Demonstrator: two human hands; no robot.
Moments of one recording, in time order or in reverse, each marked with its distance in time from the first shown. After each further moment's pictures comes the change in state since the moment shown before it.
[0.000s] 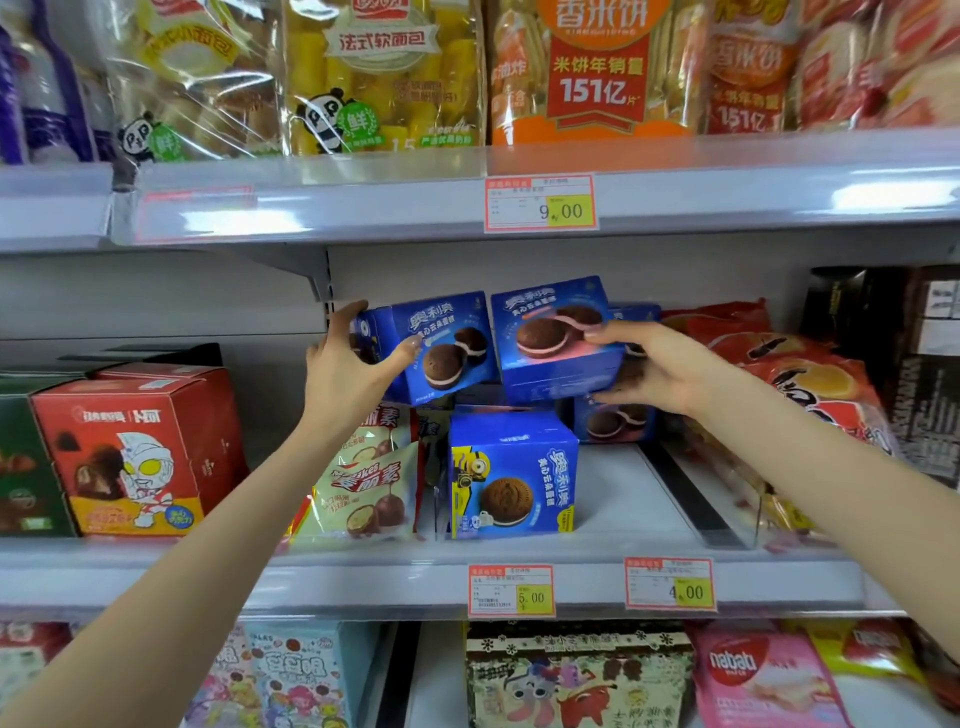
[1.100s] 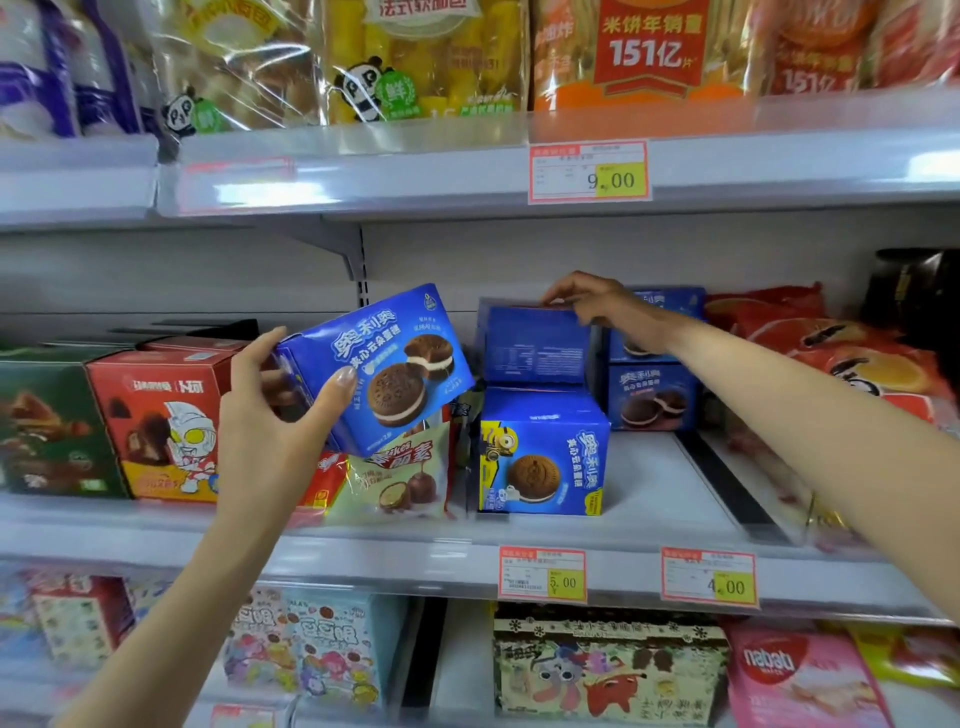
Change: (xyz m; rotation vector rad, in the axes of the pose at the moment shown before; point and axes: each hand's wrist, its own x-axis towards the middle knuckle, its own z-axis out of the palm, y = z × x) left_hand -0.085 -0.002 -0.067 -0.160 0.225 -0.003; right_hand 0.078 -0.007 0.033 -0.566 -0.306 -0.357
